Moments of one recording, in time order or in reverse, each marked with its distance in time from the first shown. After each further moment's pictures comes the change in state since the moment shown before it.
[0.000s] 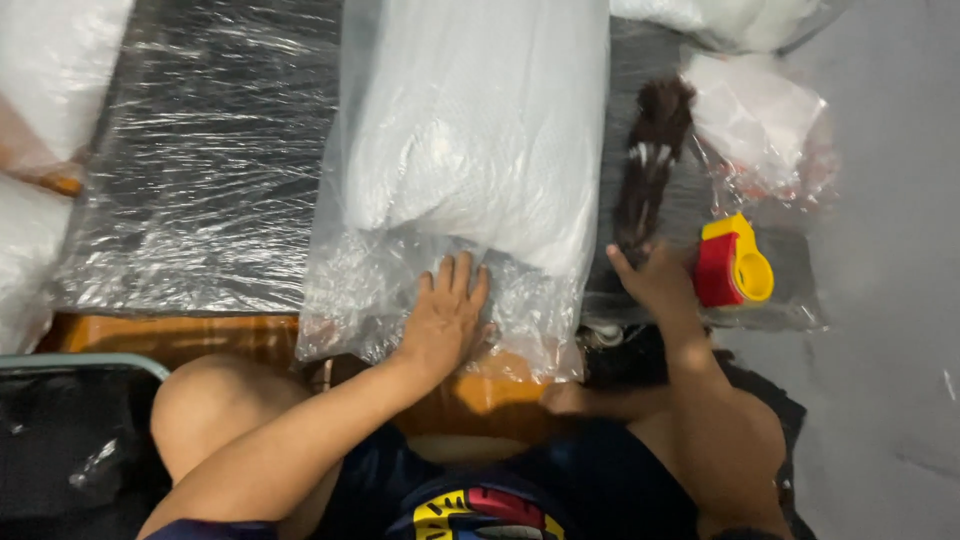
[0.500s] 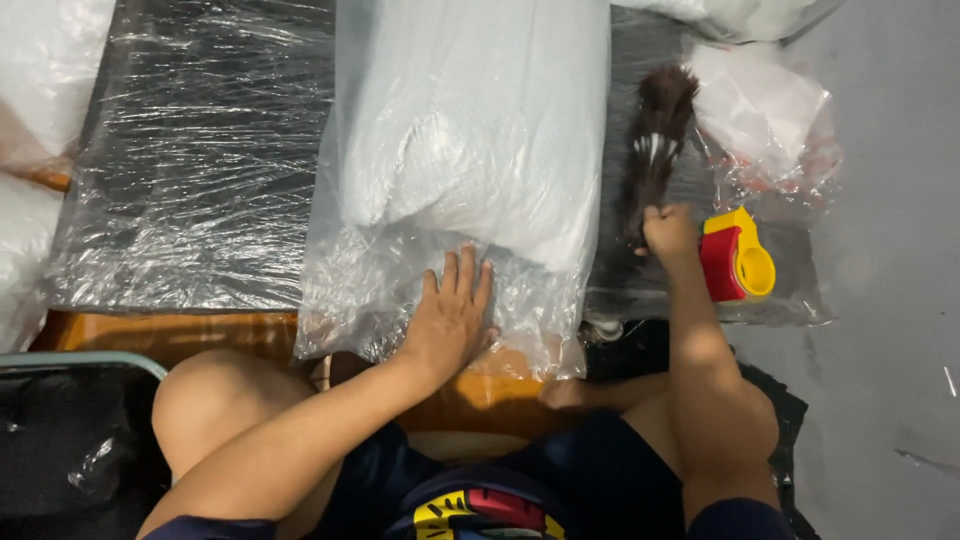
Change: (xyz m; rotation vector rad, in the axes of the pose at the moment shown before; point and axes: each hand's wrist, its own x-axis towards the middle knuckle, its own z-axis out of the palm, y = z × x) left_hand -0.005 0.010 -0.025 0.044 -0.122 -0.011; right_hand 0.096 0.025 0.020 0.028 0.107 0.245
